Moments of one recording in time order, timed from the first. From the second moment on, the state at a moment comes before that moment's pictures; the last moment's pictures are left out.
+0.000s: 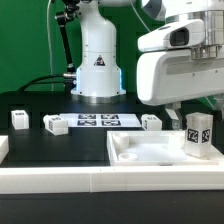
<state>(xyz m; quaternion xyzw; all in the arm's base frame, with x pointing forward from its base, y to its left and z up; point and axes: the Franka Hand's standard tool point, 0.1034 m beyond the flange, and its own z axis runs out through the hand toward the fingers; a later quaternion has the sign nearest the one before) 0.612 0.119 0.080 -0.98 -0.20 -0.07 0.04</state>
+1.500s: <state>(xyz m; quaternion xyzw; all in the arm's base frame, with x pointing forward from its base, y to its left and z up) 0.613 0.112 0.080 -0.92 0.38 -0.04 0.10</state>
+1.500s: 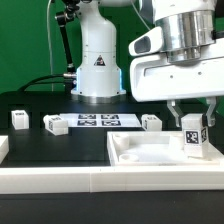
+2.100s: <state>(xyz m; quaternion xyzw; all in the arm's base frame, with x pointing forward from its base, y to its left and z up) 0.612 0.115 0.079 -0.82 0.56 0.00 0.11</state>
